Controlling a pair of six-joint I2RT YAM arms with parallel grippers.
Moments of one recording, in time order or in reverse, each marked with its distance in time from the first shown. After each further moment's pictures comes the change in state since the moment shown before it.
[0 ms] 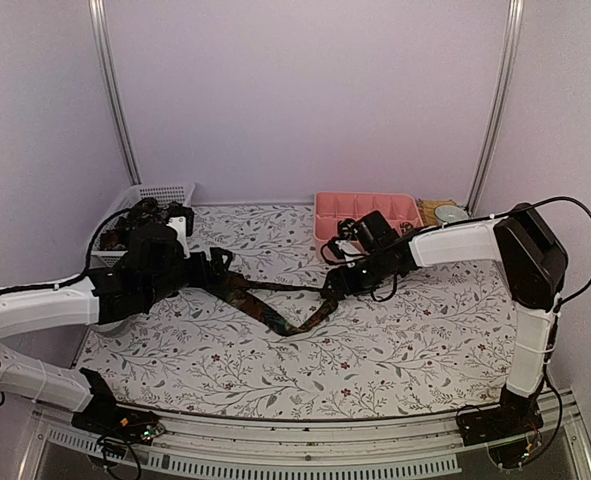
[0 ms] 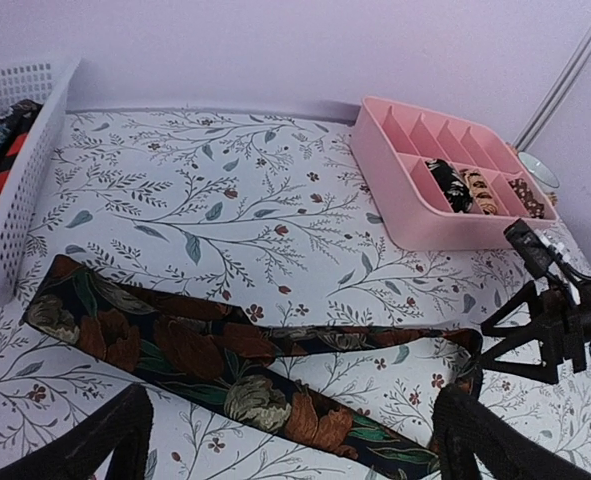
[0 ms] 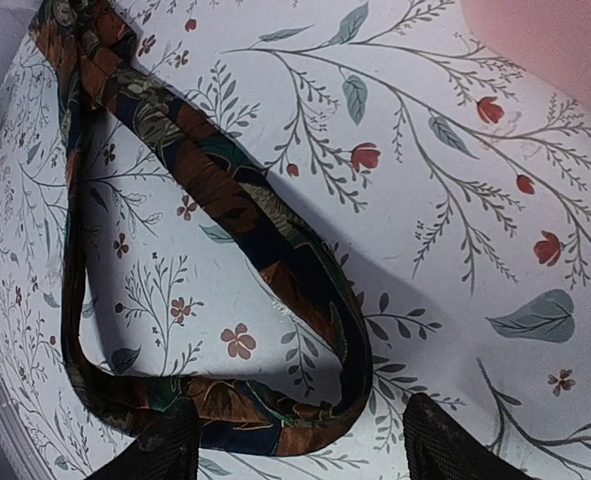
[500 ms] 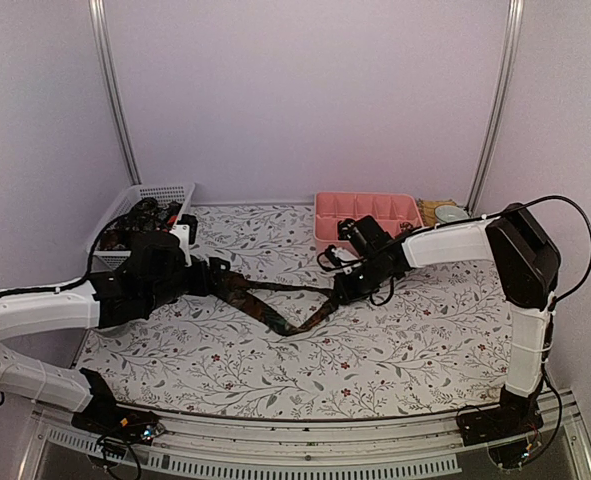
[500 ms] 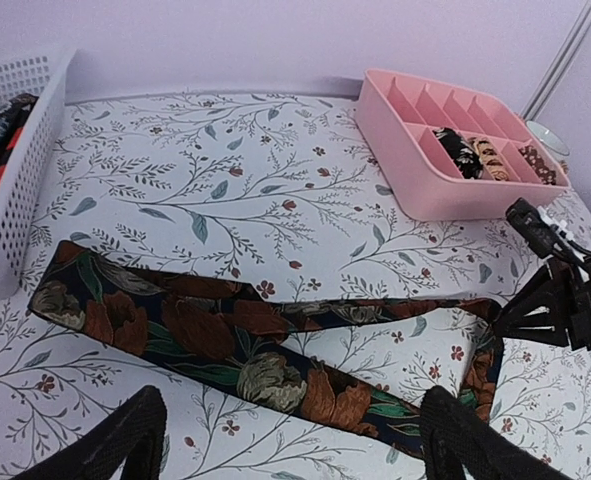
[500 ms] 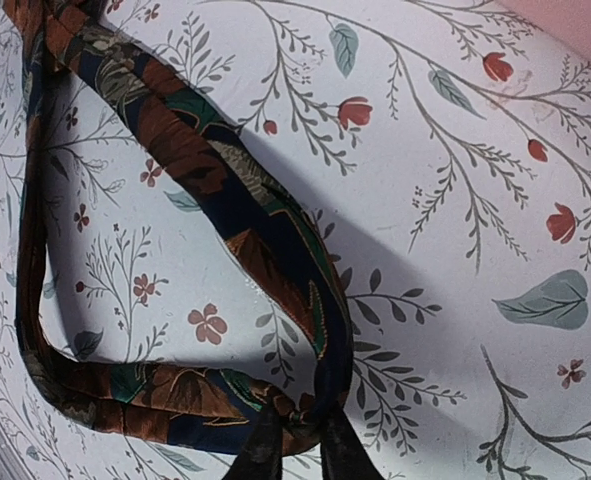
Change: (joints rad) left arm -0.014 -0.008 -0.031 -0.022 -0.002 0.041; right arm 0.023 0.048 0.045 -0.084 0.040 -0.045
